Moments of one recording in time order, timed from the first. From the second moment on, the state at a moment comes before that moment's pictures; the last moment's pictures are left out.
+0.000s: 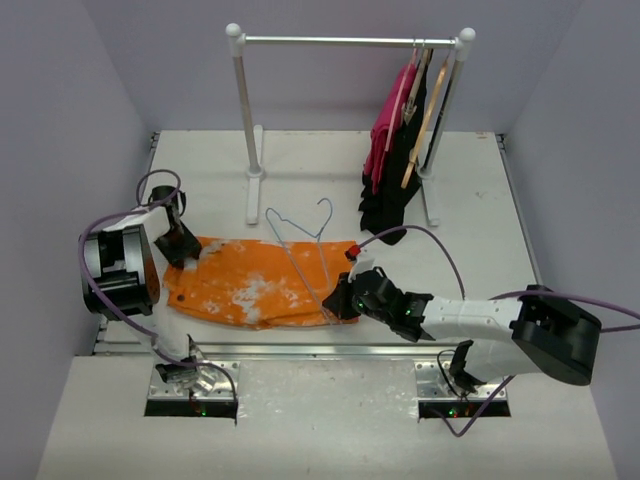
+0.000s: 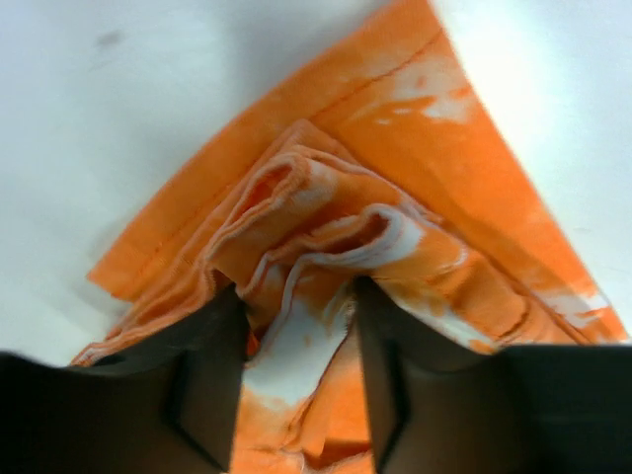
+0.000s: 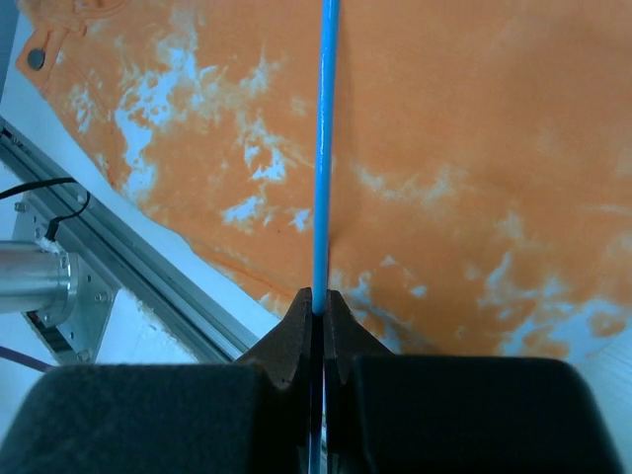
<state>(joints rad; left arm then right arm) 0.27 1.74 0.97 -0.61 -0.12 -0.54 1.06 1.33 0.41 0.36 0.16 0.76</state>
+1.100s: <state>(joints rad) 0.07 1.63 1.09 -0.41 0.10 -0.41 0.97 1.17 0.53 -0.04 0.04 0.49</state>
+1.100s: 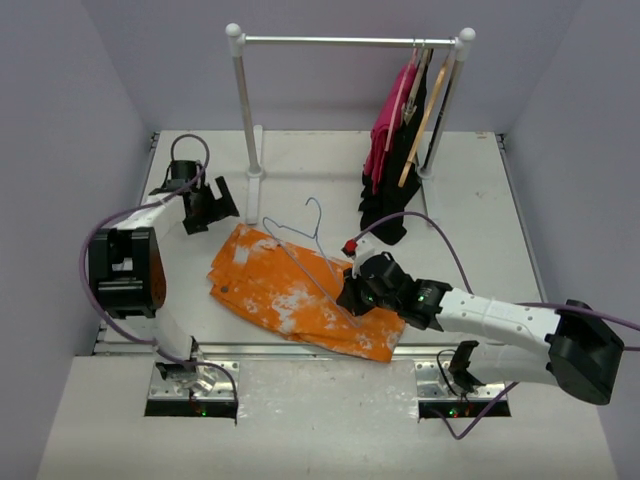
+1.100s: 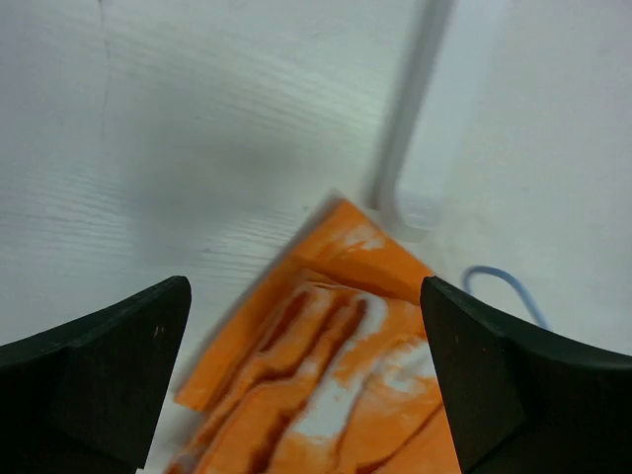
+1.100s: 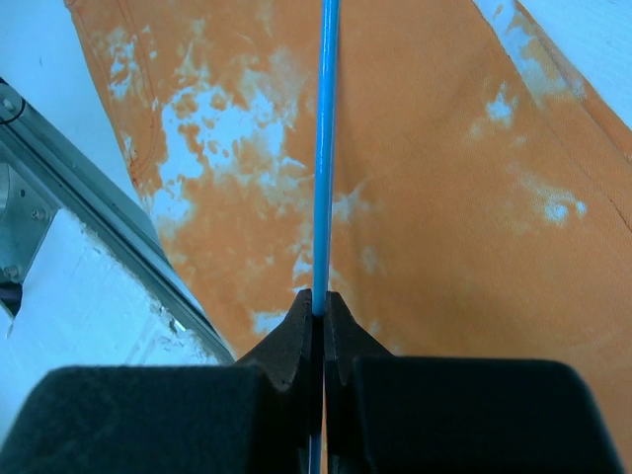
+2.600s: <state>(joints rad) 0.13 1.52 0.81 -0.40 0.41 -0.49 0.95 1.04 0.57 -0.27 0.19 0.61</state>
